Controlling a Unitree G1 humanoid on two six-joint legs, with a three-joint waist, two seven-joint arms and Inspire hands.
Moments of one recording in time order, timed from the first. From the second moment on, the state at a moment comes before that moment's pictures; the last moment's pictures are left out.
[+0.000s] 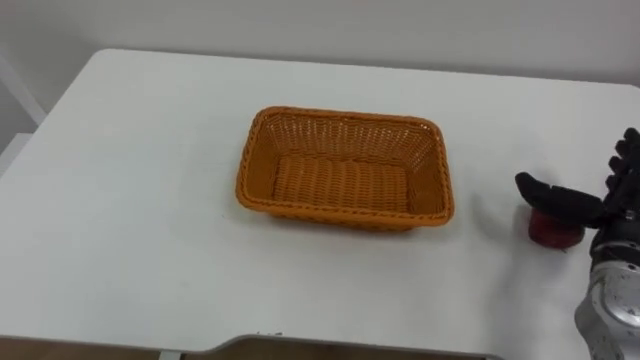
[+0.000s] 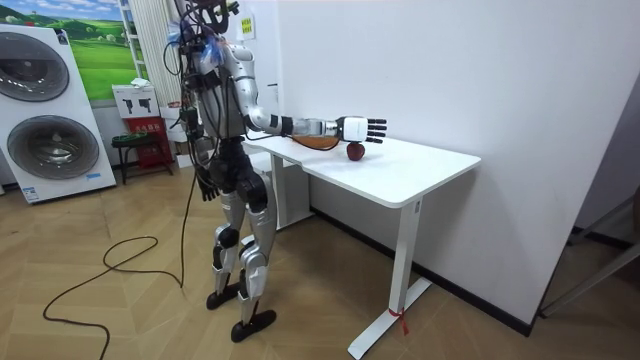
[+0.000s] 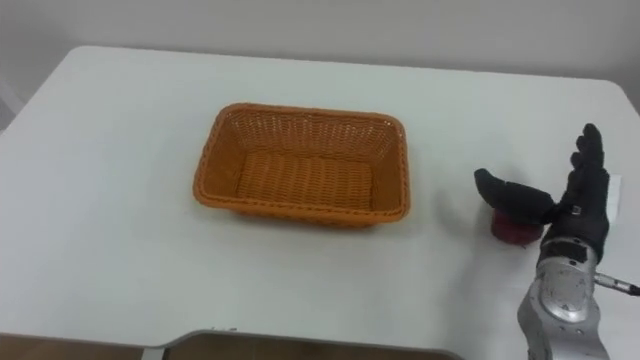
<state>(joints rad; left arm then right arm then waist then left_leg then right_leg) 0.32 0.22 0.18 1.06 -0.04 0.01 0.03 0.06 -0.35 -0.17 0.23 0.22 -0.09 -0.32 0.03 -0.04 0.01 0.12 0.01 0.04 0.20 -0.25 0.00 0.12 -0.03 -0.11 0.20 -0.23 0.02</state>
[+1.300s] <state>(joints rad) 0.30 0.23 0.16 1.10 -0.03 0.01 0.03 0.04 -0.37 -0.14 0.58 0.12 -0.15 -0.19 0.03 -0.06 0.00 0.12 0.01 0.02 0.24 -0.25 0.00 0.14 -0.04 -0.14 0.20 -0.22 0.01</state>
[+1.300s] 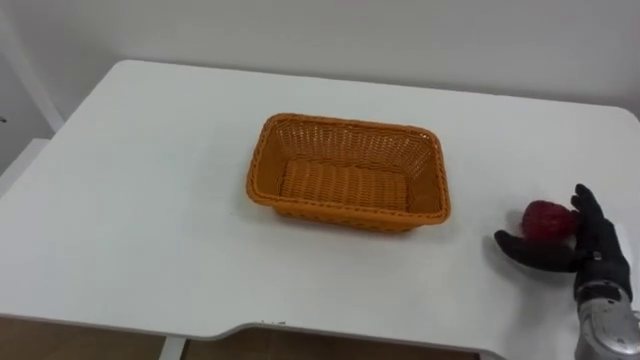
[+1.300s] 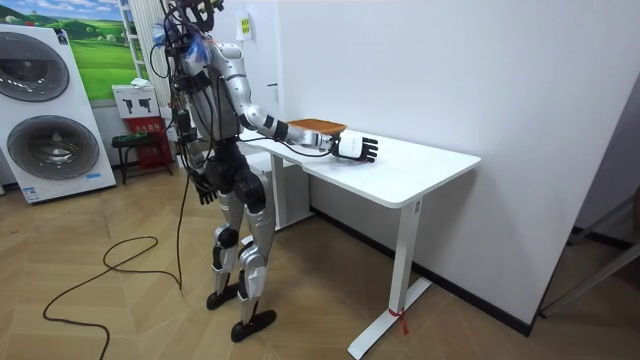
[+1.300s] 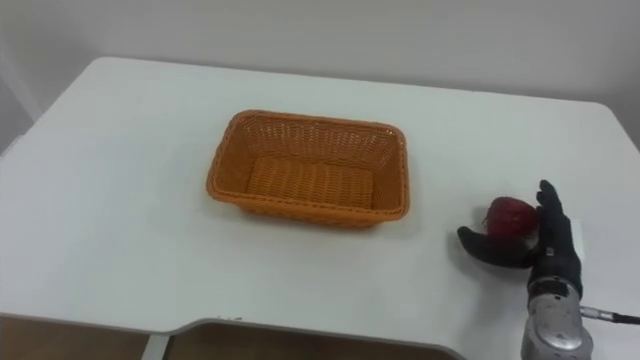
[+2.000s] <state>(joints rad) 0.28 0.23 0.15 1.10 -0.03 0.01 0.03 0.00 -0.38 -0.21 0.65 0.07 -0.15 -0.22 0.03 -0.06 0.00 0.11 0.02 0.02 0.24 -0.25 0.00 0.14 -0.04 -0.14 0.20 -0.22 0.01</state>
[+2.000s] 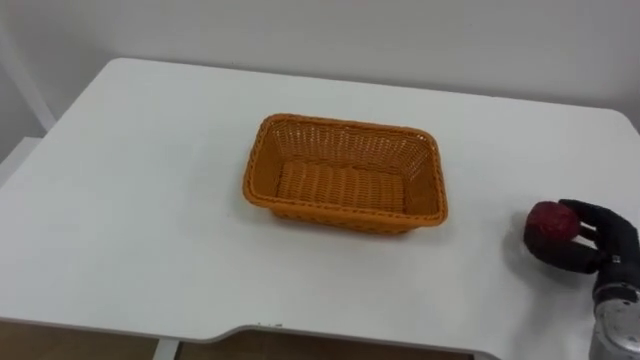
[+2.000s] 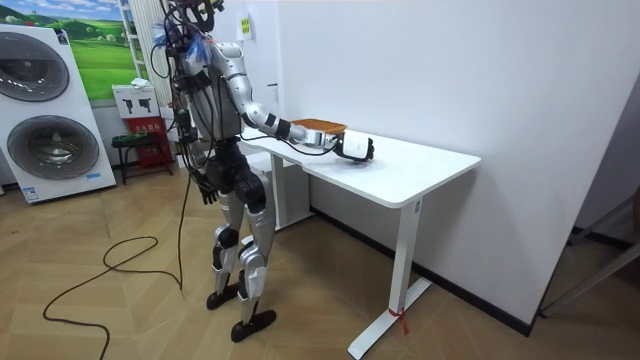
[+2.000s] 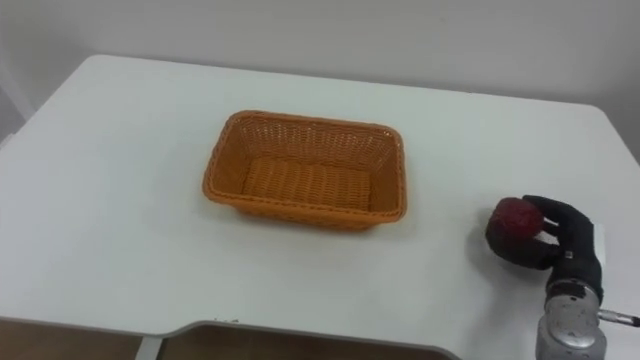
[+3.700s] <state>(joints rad) 0.24 0.26 0.02 1.17 -0.03 0.00 0.00 0.00 -0.37 0.17 -0.18 -0.01 -0.08 0.02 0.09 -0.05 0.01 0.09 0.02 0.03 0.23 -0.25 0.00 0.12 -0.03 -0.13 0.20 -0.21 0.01</state>
